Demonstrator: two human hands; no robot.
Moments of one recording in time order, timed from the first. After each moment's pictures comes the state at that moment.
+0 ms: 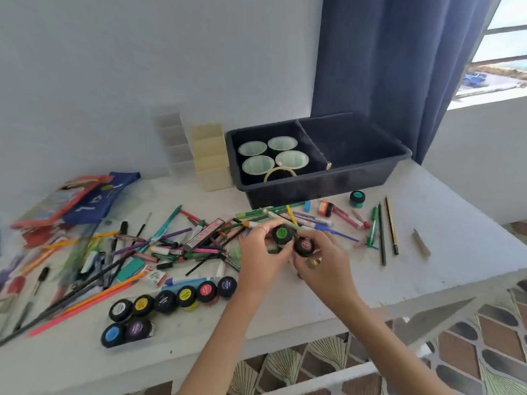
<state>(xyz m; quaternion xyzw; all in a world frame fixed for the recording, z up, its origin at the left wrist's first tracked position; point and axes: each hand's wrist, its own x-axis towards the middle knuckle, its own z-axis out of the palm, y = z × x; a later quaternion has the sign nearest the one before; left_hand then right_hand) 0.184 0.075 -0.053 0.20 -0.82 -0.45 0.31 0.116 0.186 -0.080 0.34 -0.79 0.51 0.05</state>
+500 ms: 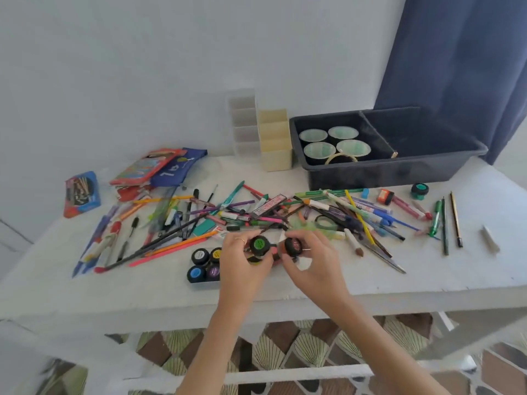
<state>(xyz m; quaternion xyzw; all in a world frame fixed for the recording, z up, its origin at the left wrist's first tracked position) 0.328 0.031 -0.063 0.34 -0.80 -0.34 0.35 0.225 0.129 -0.080 0.44 -0.73 0.52 -0.01</state>
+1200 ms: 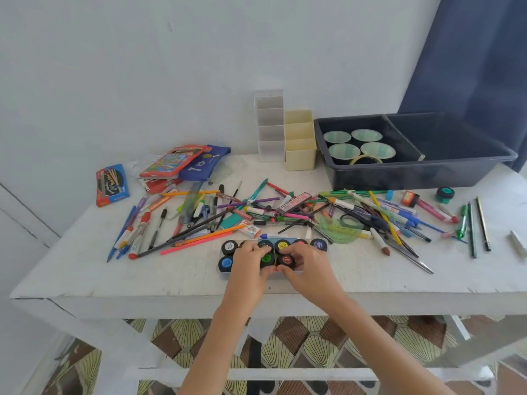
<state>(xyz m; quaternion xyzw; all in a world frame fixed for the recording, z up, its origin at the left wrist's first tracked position) 0.370 0.002 -0.078 0.34 -0.89 -0.26 0.16 0.261 0.092 -0.096 0.46 -0.77 0.43 -0.12</state>
